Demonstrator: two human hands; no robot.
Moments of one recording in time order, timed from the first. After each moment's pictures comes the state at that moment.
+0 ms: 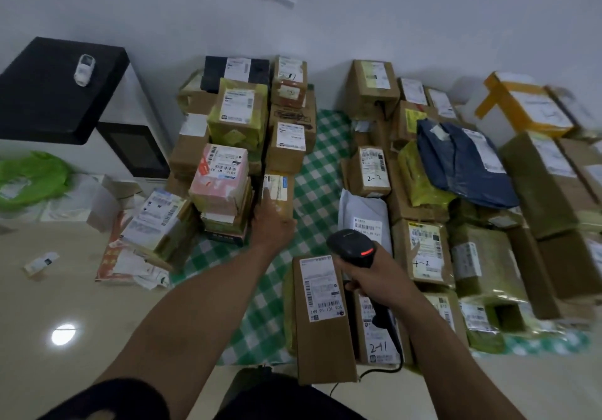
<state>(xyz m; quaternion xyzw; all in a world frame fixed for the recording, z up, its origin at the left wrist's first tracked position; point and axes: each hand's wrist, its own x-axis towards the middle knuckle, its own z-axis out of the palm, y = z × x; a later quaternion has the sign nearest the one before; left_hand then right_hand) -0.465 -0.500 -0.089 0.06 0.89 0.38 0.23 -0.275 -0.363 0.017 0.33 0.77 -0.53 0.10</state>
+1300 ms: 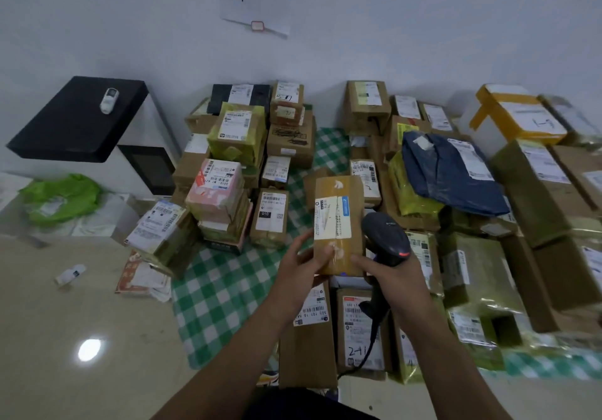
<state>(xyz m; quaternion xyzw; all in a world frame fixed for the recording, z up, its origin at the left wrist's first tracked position) -0.324 -0.481 0.007 -0.03 0.56 0.75 0.35 -0.233 -0.334 0.046 0.33 0.64 -0.68 -0.13</state>
